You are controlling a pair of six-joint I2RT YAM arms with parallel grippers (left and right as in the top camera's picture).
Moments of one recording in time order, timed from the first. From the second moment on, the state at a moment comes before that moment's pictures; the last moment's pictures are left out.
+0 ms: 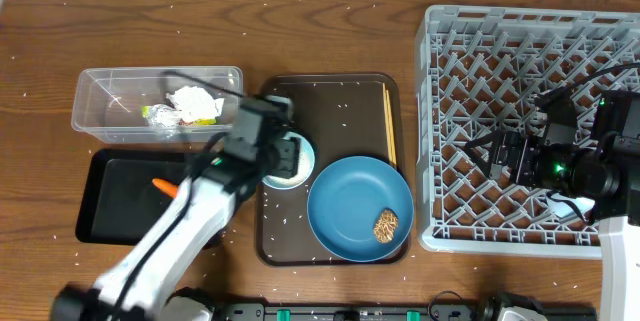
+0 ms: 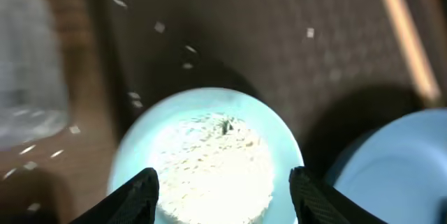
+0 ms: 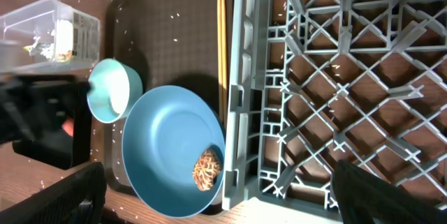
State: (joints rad) left arm -0.40 1.35 0.81 -0.44 0.06 -0.20; right arm -0.21 1.12 1.22 -1.23 -0.52 0.02
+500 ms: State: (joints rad) left arm -0.52 1.58 0.94 -0.44 0.04 -0.09; right arm -0.21 1.12 1.22 -1.21 -0.52 0.02
